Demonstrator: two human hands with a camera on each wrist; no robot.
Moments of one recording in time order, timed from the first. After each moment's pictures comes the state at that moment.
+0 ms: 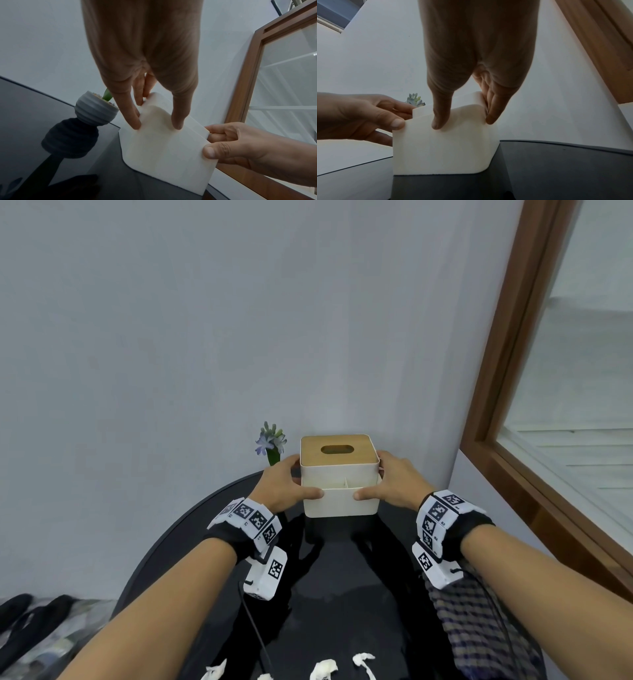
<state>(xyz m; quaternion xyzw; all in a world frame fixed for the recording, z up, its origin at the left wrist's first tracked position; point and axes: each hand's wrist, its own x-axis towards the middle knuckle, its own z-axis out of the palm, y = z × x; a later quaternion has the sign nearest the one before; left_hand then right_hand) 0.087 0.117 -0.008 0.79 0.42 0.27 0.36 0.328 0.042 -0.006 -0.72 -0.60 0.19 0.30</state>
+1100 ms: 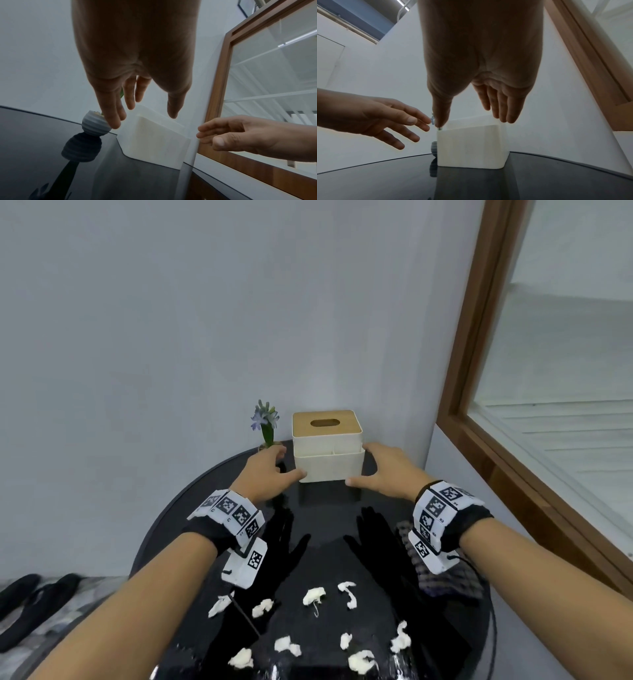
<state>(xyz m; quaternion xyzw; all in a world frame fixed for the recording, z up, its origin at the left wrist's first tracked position) 0.058 0.056 -0.002 0.81 0.49 0.22 0.26 0.300 -0.048 0.017 -0.70 -0.66 0.14 0.23</state>
